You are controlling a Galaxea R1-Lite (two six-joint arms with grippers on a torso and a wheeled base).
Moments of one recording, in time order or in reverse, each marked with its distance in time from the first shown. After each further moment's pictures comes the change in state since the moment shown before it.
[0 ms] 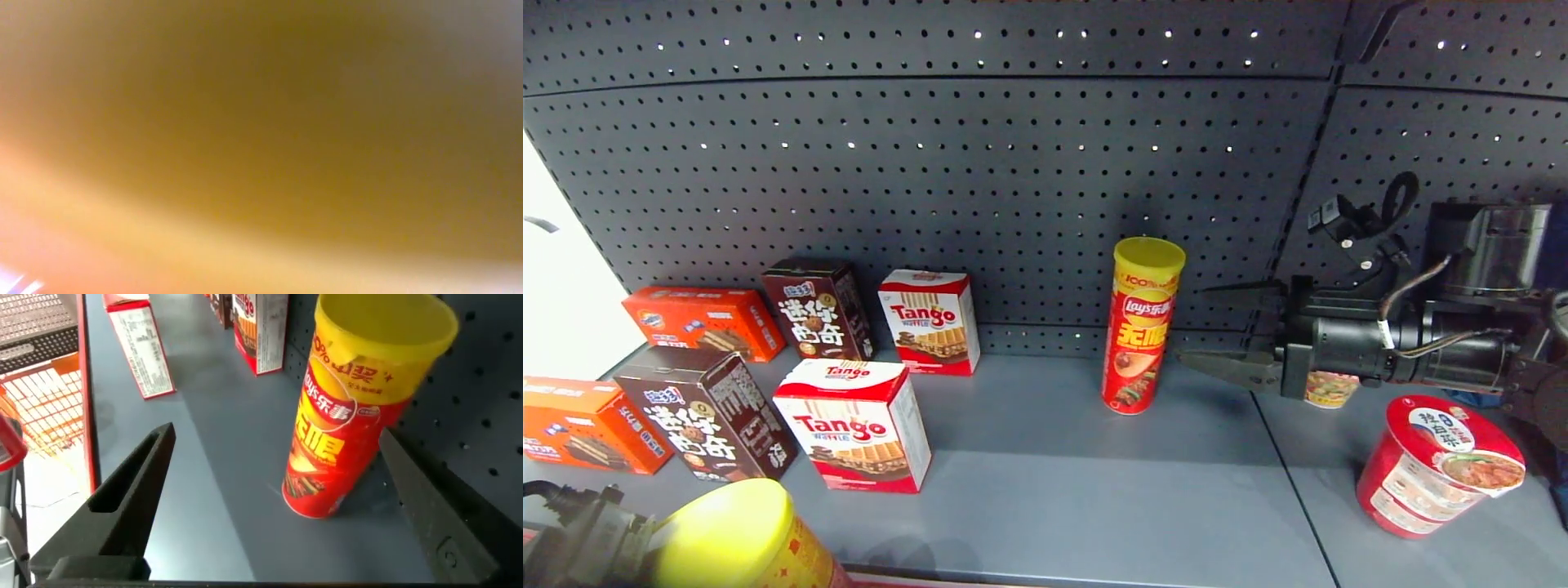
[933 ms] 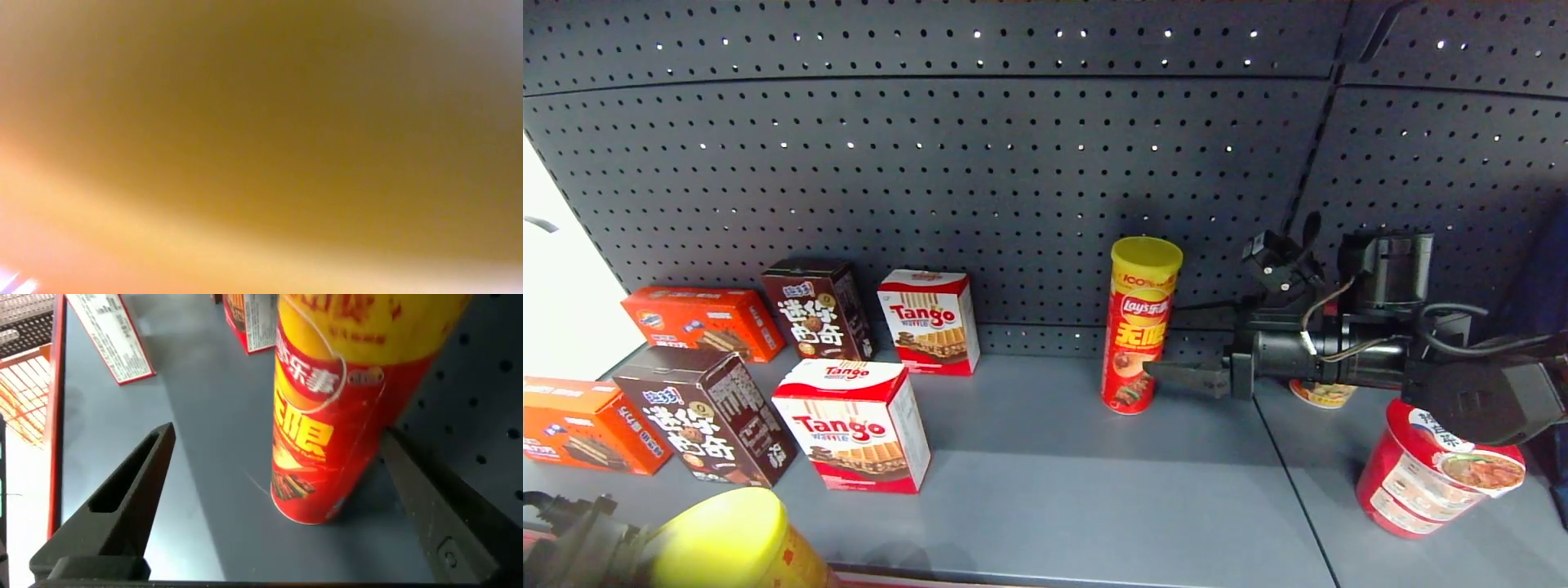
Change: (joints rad) left arm 0.002 -0.021 0.020 0.003 0.001 0.000; right arm -0.009 0.181 -0.070 -0.048 0.029 -0.001
